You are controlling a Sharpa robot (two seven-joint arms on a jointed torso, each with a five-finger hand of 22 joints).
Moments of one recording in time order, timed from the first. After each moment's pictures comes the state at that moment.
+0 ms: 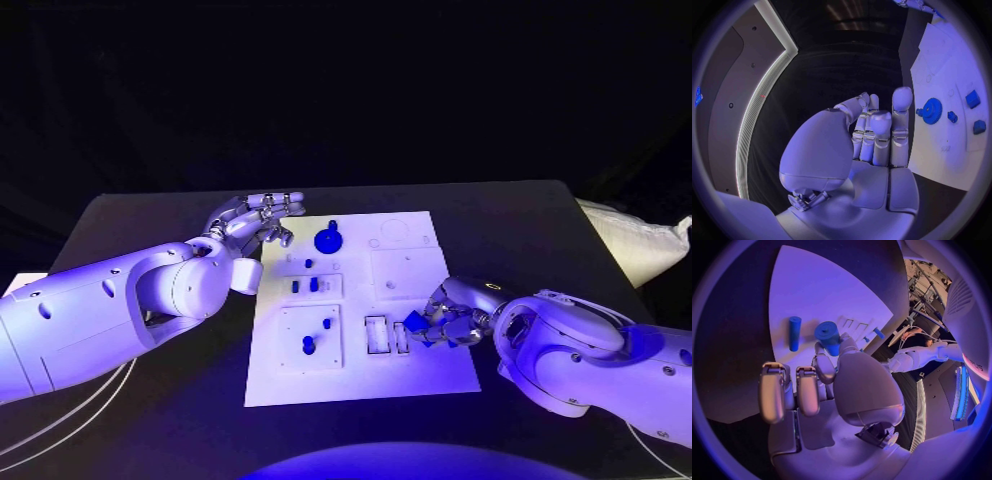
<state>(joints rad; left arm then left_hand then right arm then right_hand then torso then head) 1.14 -0.83 -0.04 1.51 0.09 -0.28 0.36 1.39 -0.09 0.45 -0.08 0.08 1.04 0.16 0.13 0.07 1.18 0.08 0.24 0.15 1.34 0.00 1.16 0.75 0.15 1.27 0.10 0.75 1.05 1.01 -1.09 -0.08 1.98 -1.46 -0.31 -0.58 1.32 0.03 -0.14 0.24 0.34 1.04 0.10 0.21 0.17 1.37 0.02 1.19 1.18 1.47 -0.06 1.49 1.31 0.07 1.46 0.05 1.44 1.31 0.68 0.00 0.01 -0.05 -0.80</state>
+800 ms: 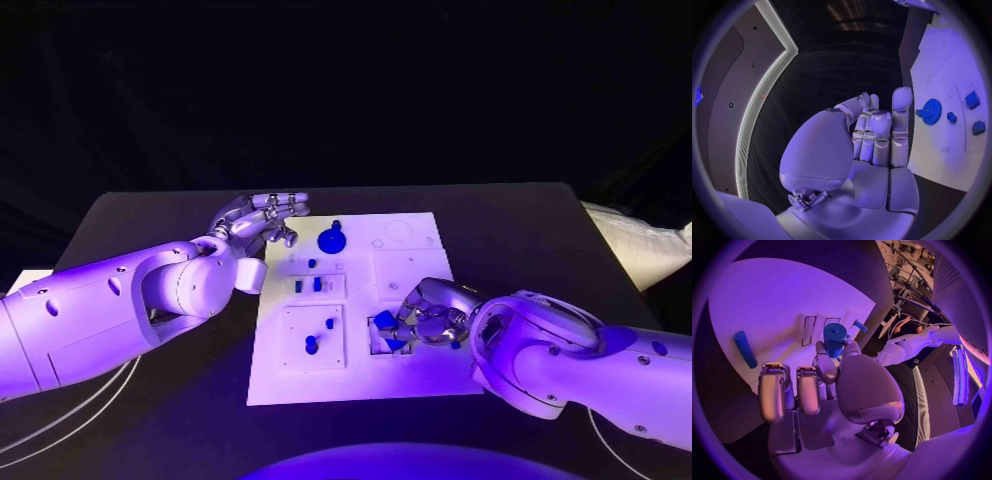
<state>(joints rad) 1.14 -0.83 -0.04 1.51 0.09 -0.27 0.35 1.40 -0.09 0.45 -0.08 0.08 1.04 0.16 0.13 0.07 1.18 0.08 0.24 0.15 1.34 0.00 1.16 0.75 0.15 1.27 0.10 0.75 1.05 1.02 -1.00 -0.07 1.99 -1.32 -0.35 -0.57 1.24 0.05 -0.20 0.29 0.43 1.06 0.09 0.23 0.21 1.38 0.01 1.16 1.19 1.47 -0.06 1.49 1.31 0.07 1.46 0.05 1.44 1.31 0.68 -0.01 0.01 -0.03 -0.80</state>
